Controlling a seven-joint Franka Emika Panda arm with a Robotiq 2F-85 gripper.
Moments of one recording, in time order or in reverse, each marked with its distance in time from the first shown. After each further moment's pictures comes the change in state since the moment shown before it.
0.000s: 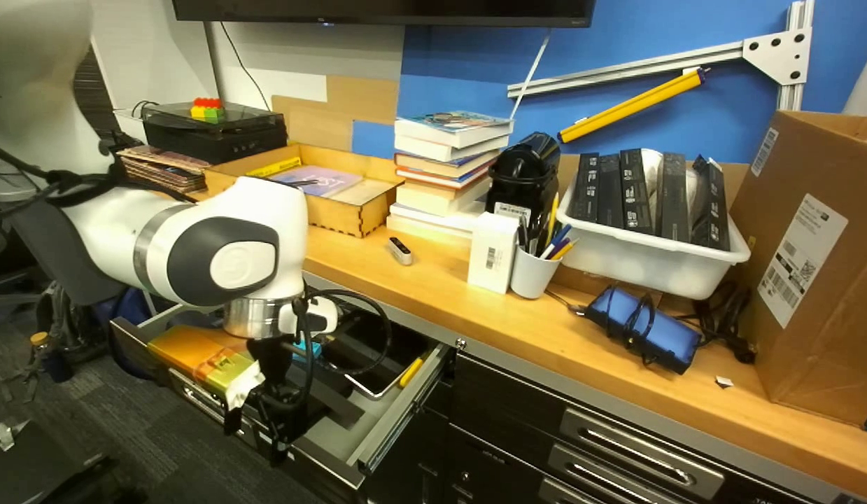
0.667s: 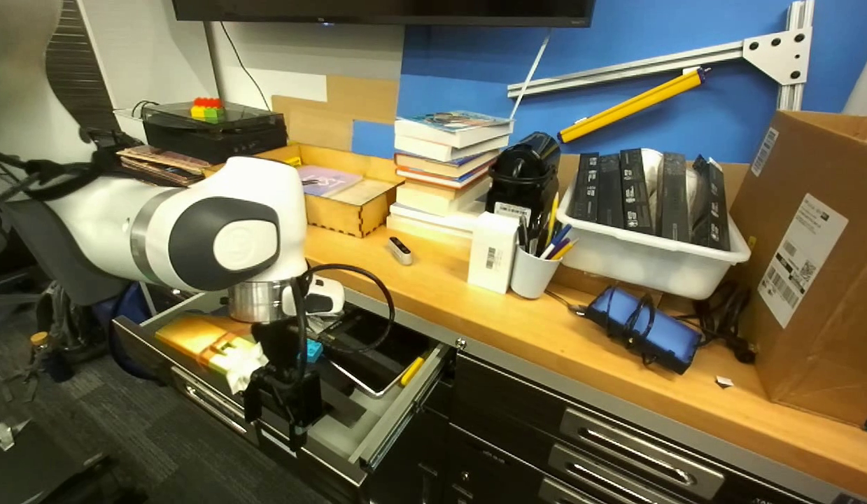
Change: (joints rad) arm -0.007 -0.056 -0.016 -0.004 -0.116 0.022 0.124
